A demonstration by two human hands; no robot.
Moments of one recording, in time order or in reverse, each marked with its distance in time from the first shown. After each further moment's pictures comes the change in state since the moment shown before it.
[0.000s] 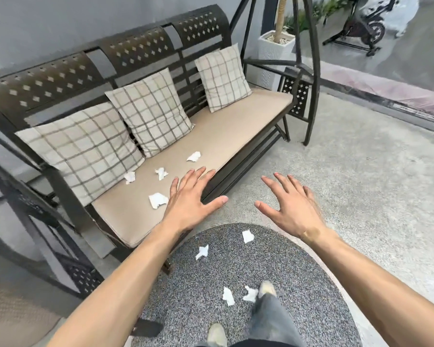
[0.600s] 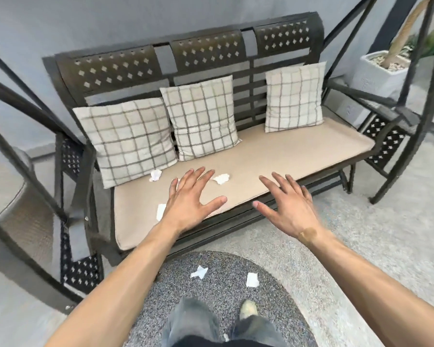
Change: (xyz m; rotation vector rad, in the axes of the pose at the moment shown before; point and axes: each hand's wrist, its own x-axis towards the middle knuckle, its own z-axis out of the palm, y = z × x) left_hand 0.168 -0.007 0.016 0.003 0.238 -0.406; right_hand 0.279 0.055 -0.009 0.002 -0.091 -0.437
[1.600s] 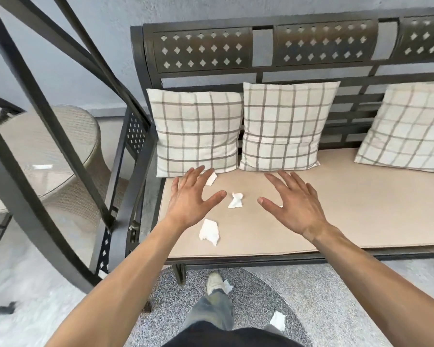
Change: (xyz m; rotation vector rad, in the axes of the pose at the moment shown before) left_hand 0.104 -0.192 -0.039 0.046 0.106 -0.403; right_hand 0.260 -0.122 0.069 0.006 -0.191 -0.312
